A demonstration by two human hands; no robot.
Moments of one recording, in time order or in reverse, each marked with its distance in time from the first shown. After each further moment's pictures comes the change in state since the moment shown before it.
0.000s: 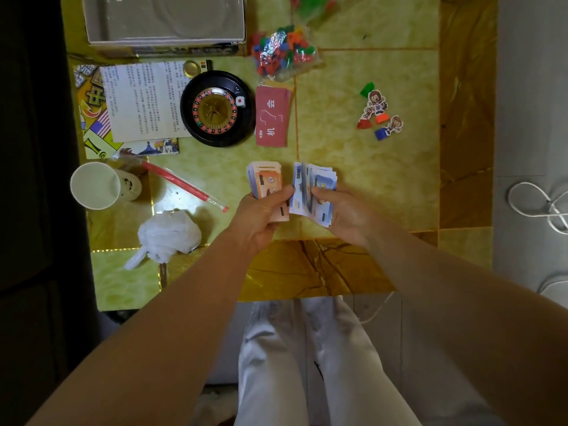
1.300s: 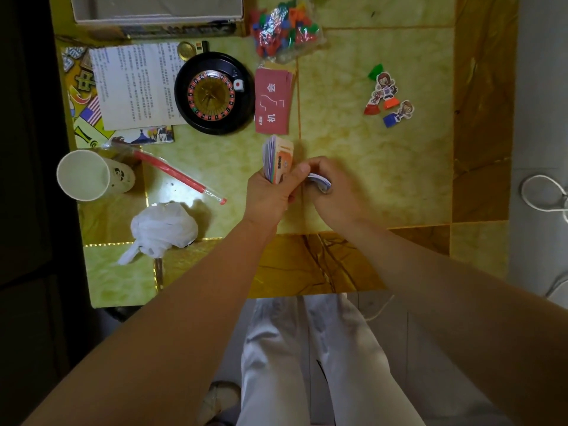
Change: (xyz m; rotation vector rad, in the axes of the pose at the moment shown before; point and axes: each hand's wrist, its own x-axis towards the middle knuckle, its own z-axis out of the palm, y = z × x) left_hand 0.011 -0.012 0.012 0.329 0.028 0.372; right_hand 0.013 0.017 0.011 -0.700 0.138 -0.642
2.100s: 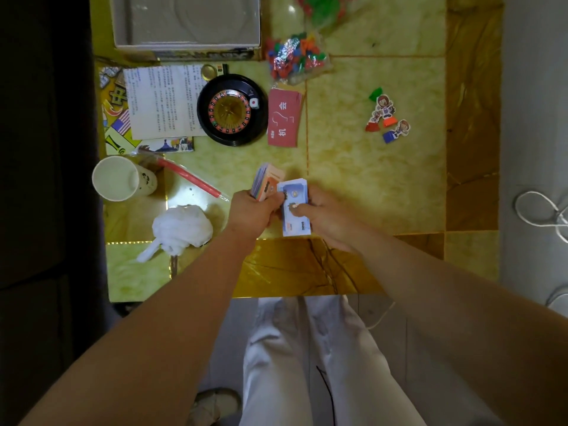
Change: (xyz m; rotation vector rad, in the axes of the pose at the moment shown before) left_hand -0.019 0.012 -0.045 0.217 0.065 -0.073; right_hand -0.015 -0.031 0.015 0.206 -0.301 0.450
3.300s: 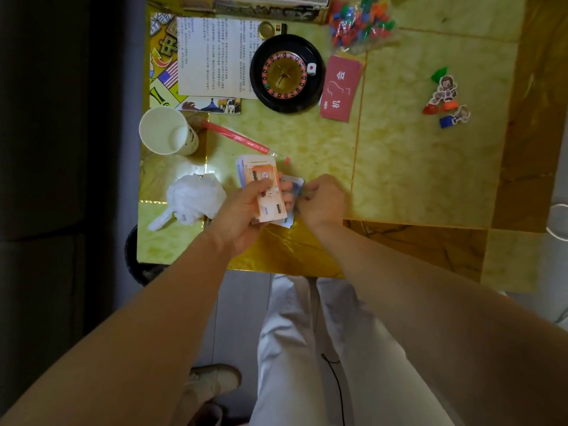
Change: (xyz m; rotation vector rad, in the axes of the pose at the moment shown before) left_hand -0.016 -0.043 -0.082 -0.603 -0.237 -0.156; right_hand 0.034 0.030 0.094 -0.578 0.532 -0.012
